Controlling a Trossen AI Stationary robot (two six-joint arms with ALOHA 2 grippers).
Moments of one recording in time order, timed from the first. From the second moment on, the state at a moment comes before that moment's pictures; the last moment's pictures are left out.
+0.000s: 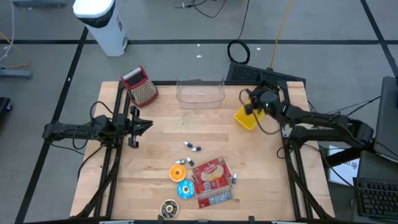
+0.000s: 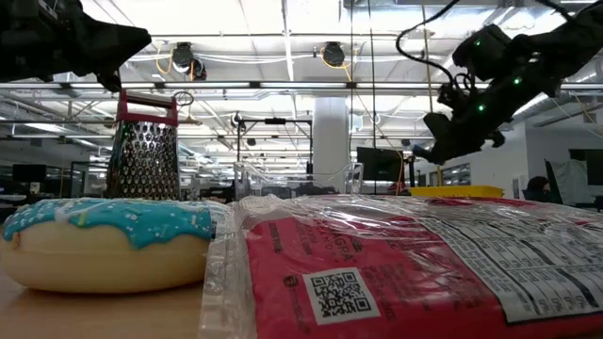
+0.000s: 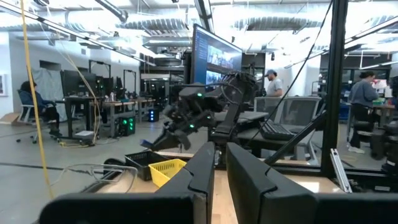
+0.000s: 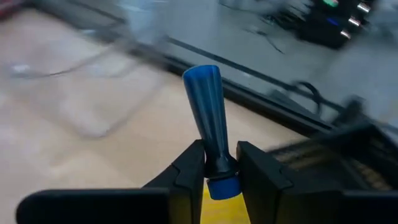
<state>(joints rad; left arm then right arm) -0.02 0.13 0.02 0.39 -0.11 0.02 -0.58 0.97 0.39 0.02 0.42 0.23</state>
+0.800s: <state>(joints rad) -0.02 0.13 0.02 0.39 -0.13 0.07 -0.89 1.05 0.42 -0.16 0.29 0.30</state>
